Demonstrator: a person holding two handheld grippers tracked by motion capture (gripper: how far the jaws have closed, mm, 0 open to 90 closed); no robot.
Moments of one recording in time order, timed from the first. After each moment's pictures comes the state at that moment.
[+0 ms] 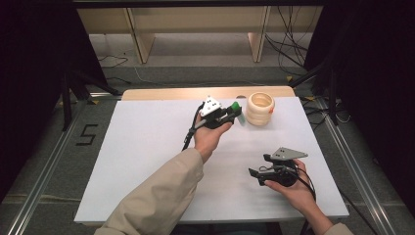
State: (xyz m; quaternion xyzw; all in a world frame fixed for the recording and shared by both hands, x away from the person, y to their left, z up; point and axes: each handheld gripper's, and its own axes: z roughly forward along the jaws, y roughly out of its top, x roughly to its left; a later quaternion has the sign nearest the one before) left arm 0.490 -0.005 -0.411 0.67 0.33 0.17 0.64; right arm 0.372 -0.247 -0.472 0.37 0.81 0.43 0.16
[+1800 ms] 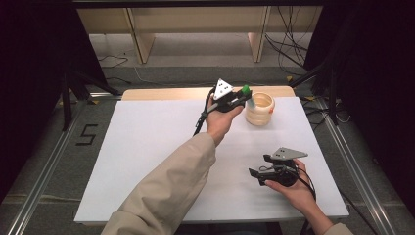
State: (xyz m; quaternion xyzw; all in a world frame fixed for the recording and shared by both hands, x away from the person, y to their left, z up) left arm 0.525 -0.037 -0.382 0.66 0.31 0.19 0.65; right arm 0.373 -0.248 -0.474 0.37 0.81 0.43 0.16
